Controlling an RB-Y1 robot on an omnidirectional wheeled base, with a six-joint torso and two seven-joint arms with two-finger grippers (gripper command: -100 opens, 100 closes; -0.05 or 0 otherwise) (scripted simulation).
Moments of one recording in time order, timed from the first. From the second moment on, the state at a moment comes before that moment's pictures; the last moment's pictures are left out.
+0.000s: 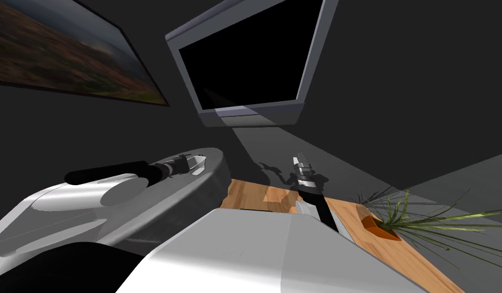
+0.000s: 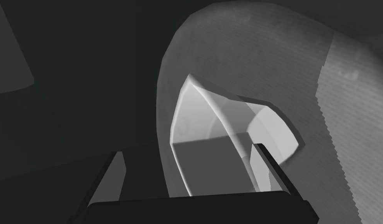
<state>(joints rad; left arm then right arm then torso) 0.36 0.72 0.87 -2.37 0.90 1.22 0.28 0.49 -0.02 0.00 -2.23 0.06 -0.41 0.12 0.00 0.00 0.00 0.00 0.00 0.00</state>
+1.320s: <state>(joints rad) 0.34 0.79 1.01 -2.36 1.03 1.61 0.32 0.49 -0.02 0.00 -2.23 0.06 -0.41 0.12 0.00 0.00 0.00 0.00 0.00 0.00</state>
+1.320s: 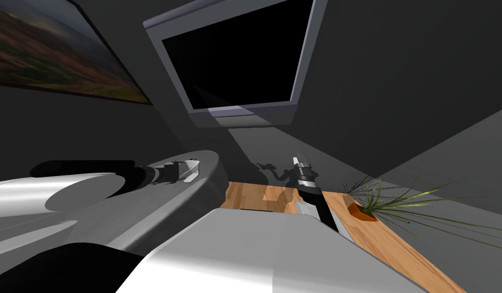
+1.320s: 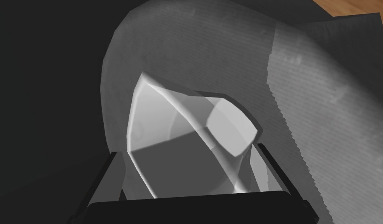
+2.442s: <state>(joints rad) 0.33 0.82 1.09 -2.36 1.09 1.95 0.35 0.49 -0.02 0.00 -2.23 0.06 -0.41 0.12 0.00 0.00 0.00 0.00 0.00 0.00</state>
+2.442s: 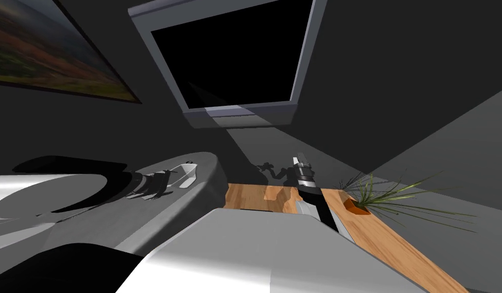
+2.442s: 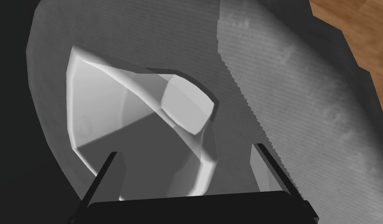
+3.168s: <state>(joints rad) 0.34 0.80 1.04 -2.31 1.03 1.92 0.31 0.49 -0.02 0.00 -2.23 0.06 -0.41 0.12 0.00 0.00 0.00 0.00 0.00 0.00</state>
